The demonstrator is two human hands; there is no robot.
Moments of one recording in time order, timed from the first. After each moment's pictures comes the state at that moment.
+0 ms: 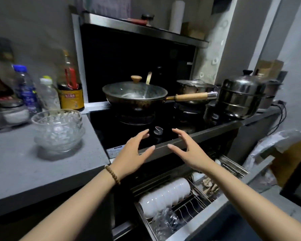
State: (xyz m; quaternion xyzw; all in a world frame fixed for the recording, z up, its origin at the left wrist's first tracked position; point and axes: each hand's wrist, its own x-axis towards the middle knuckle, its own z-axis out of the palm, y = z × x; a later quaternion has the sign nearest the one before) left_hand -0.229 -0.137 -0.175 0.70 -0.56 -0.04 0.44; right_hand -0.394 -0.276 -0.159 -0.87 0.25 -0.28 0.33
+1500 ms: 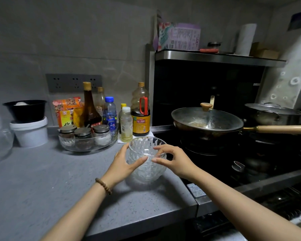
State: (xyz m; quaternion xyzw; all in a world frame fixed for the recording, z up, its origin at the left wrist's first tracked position) left_hand -0.005 0.020 -0.144 0.75 -0.38 -0.06 0.54; right_hand -0.136 -0.139 -0.109 -0.90 0.06 -0.22 0.37
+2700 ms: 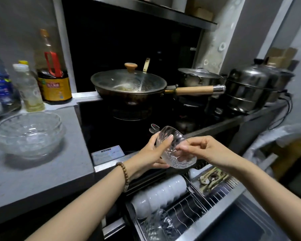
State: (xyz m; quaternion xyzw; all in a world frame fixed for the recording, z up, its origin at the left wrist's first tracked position) left_hand -0.246 -0.223 -0.174 0.55 -0.38 -0.48 0.57; right_hand -0.410 -0.323 -0.123 -0.79 0.16 -0.15 0.57
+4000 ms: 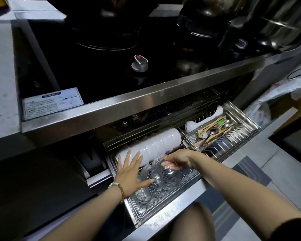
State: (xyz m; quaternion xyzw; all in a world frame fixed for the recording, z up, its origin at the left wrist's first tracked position) left_hand -0.269 -0.226 -0.483 0.81 -0.55 -0.18 0.07; right_hand -0.391 -0.418 -0.414 -0.53 0.51 0.22 0.64
